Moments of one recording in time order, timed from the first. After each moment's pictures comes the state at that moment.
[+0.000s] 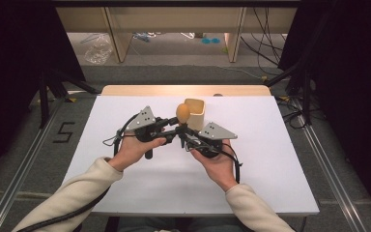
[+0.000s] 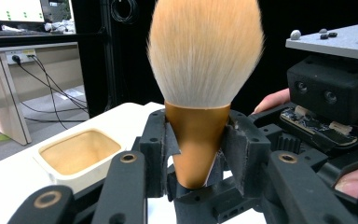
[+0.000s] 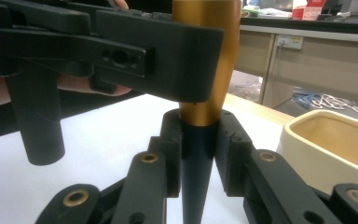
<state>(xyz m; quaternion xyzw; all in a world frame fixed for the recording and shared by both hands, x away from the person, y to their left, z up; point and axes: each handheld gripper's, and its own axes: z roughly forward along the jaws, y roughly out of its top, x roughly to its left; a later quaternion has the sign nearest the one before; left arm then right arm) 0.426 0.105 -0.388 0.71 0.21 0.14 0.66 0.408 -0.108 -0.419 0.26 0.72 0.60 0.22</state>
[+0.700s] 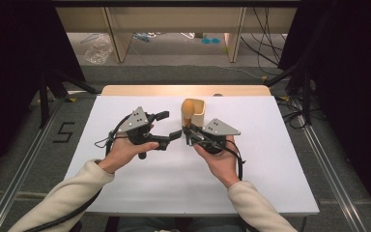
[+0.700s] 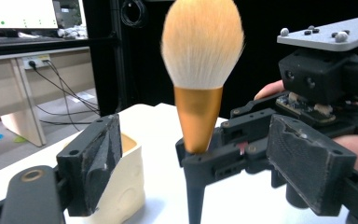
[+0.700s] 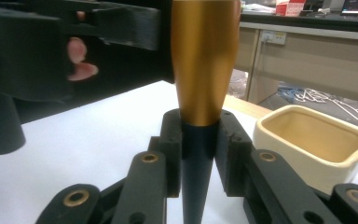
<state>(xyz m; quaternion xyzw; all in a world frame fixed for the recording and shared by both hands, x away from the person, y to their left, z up) 0.419 0.125 -0.385 0.71 0.21 0.17 0.65 0.416 -0.118 -0.414 0.28 0.72 0.59 0.24</state>
